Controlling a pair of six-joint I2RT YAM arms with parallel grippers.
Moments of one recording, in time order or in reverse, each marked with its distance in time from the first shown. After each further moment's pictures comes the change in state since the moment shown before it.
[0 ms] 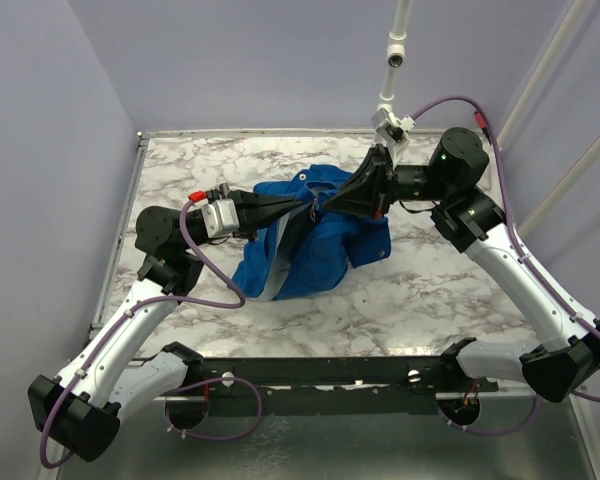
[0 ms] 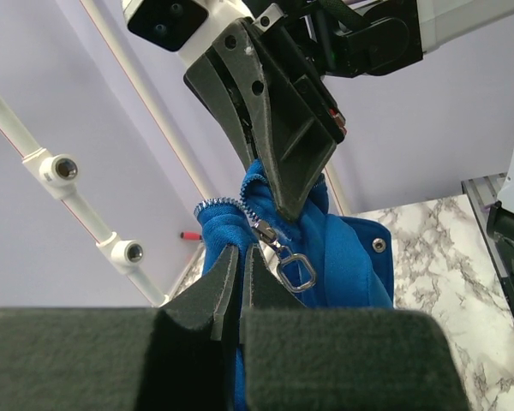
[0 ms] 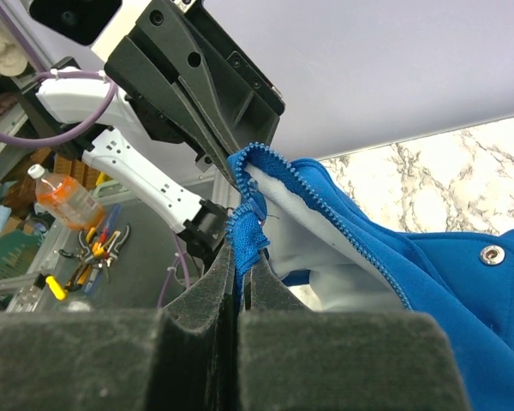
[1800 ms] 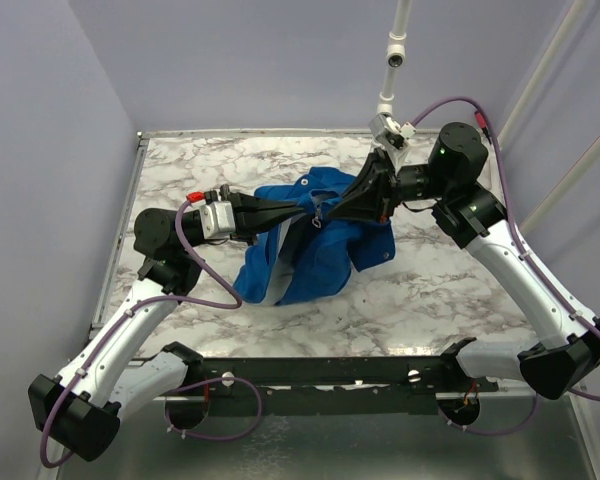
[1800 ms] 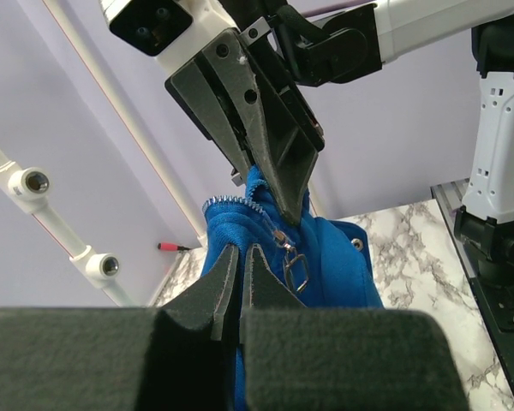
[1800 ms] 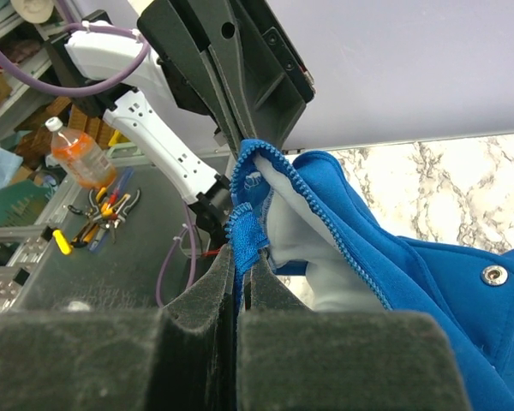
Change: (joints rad) left arm 0.000 0.003 0.000 0.043 0.061 -0.076; right arm -0.013 0.017 0.038 -0.074 -0.146 -0.122
